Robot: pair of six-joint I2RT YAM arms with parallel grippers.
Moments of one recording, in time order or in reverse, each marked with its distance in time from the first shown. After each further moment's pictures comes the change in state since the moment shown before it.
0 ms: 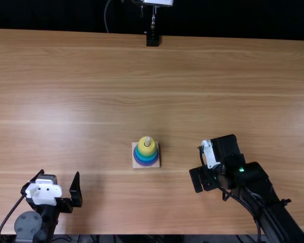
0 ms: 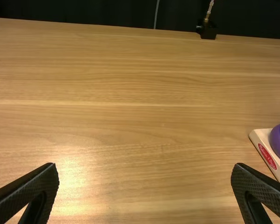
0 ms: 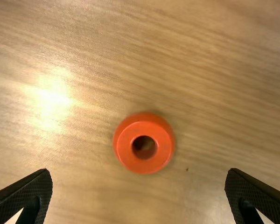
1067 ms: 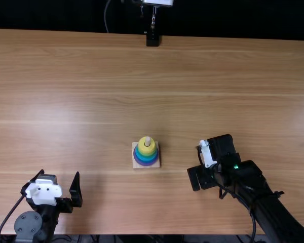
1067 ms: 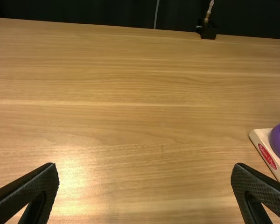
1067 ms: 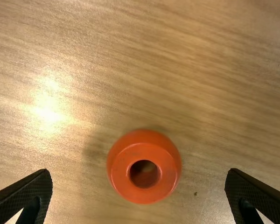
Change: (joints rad) left arm 0.000 0.000 0.000 0.000 0.000 0.001; right arm 0.000 0.074 -0.024 0.076 0.000 0.029
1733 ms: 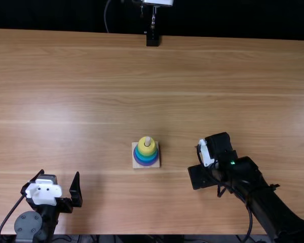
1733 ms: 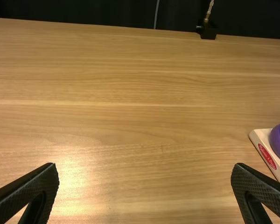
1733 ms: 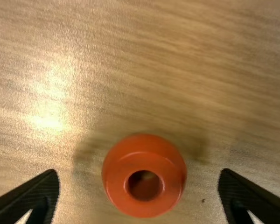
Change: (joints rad) left arm 0.000 0.000 0.000 0.000 0.000 -0.001; right arm 0.000 0.066 0.015 0.005 0.000 0.031
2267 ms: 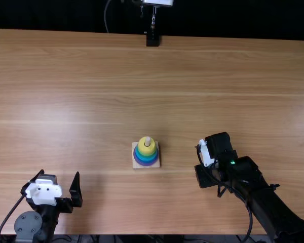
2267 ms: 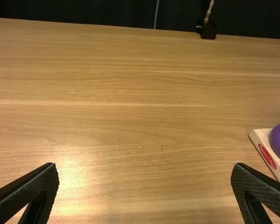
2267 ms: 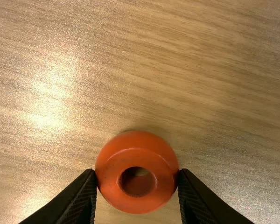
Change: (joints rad) left arm 0.000 0.000 0.000 0.000 0.000 0.000; right arm 0.000 0.000 0.003 -0.013 -0.001 -0.001
